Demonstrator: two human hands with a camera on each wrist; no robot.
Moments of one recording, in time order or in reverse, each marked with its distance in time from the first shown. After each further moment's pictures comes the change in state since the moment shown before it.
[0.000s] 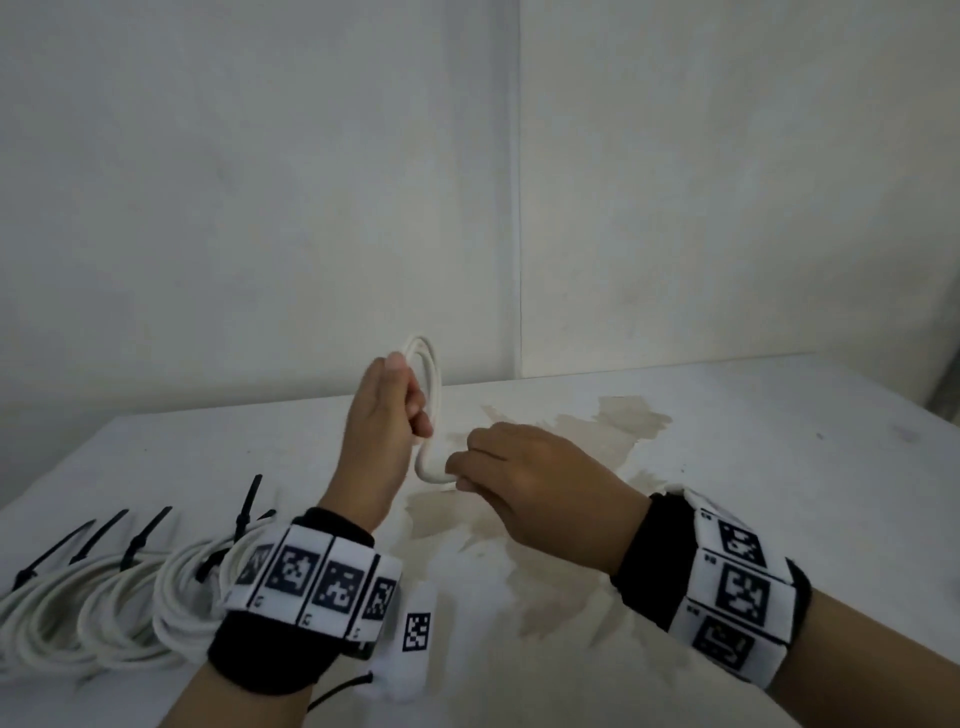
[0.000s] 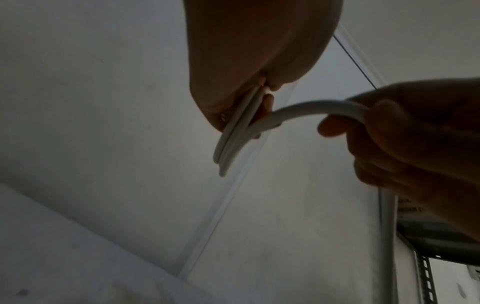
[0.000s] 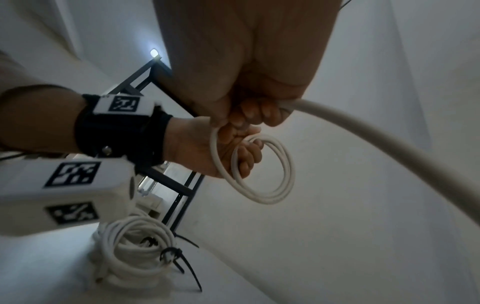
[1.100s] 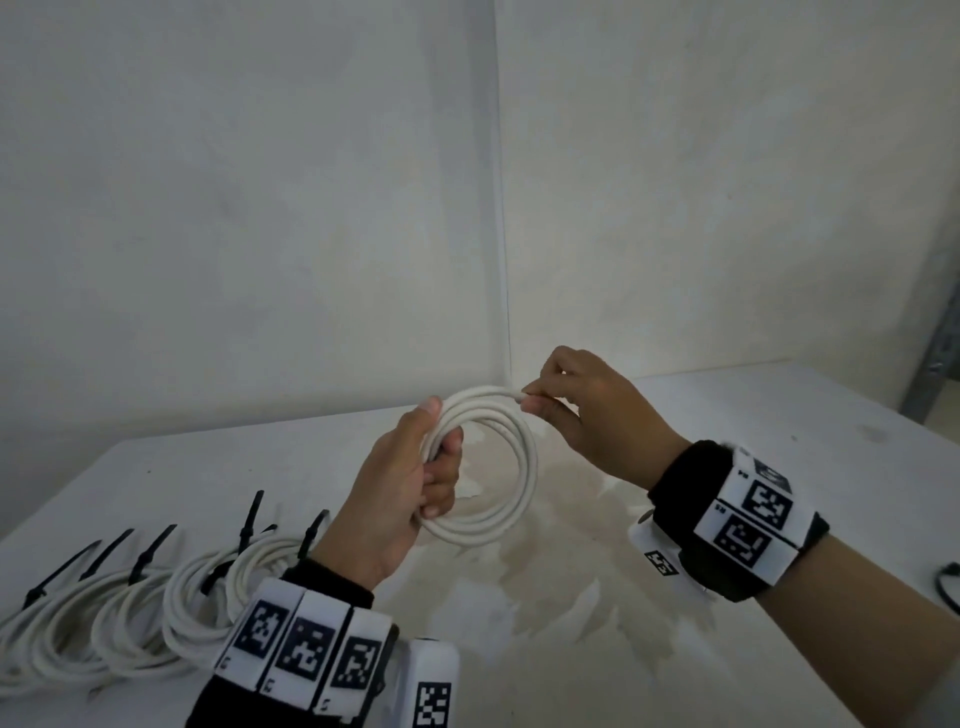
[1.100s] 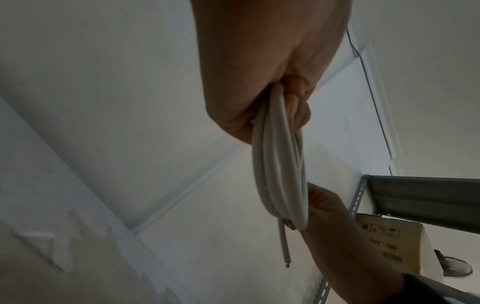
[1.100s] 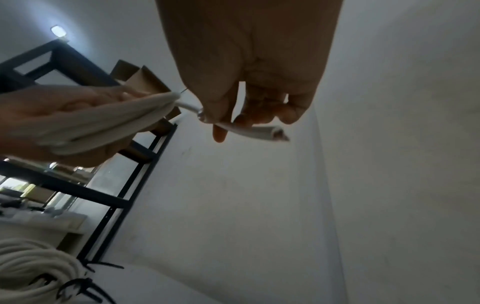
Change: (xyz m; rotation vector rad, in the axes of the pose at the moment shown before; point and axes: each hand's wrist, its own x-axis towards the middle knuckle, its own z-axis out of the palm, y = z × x) left_hand -0.044 0.029 -0.001 -0.350 -0.358 -0.290; right_hand -0.011 0.053 -0.033 0.147 0.201 0.356
